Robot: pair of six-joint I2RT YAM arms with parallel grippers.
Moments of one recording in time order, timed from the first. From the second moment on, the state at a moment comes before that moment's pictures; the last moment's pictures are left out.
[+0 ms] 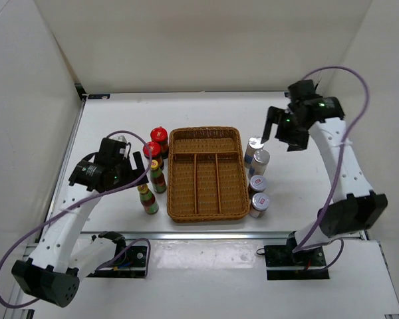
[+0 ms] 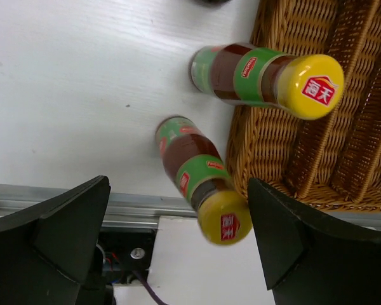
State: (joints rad) left arm -0.31 0.95 1.06 -1.10 -0.08 -0.51; right arm 0.16 1.47 1.69 -1.31 -0.08 0.41
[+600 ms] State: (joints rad) left arm -0.35 1.04 1.00 -1.03 -0.04 -0.53; right arm 0.37 1.91 1.85 -1.30 0.15 0.29
